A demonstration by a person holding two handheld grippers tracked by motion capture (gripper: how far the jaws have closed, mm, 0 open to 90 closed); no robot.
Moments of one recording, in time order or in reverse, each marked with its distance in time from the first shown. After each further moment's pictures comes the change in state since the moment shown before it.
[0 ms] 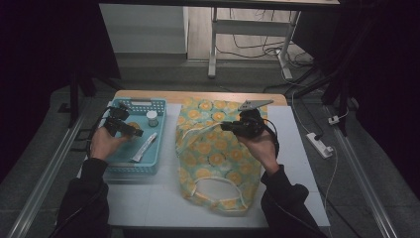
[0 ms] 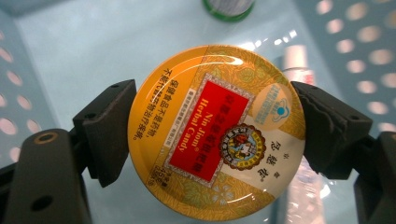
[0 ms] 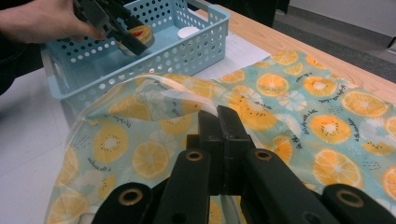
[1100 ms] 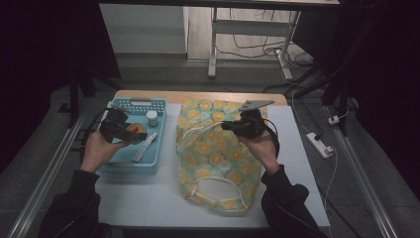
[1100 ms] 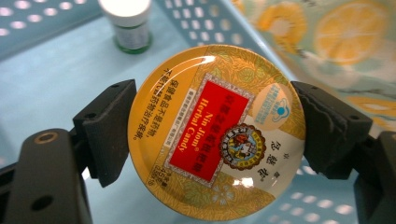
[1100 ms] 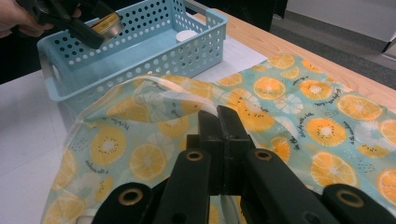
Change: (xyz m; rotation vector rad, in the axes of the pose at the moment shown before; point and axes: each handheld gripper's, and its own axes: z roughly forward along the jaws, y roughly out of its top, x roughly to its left) left arm -0.043 -0.019 -0.053 -0.132 -0.148 0.134; right arm 0.000 -0.001 -0.001 -0.017 -0.009 -0.007
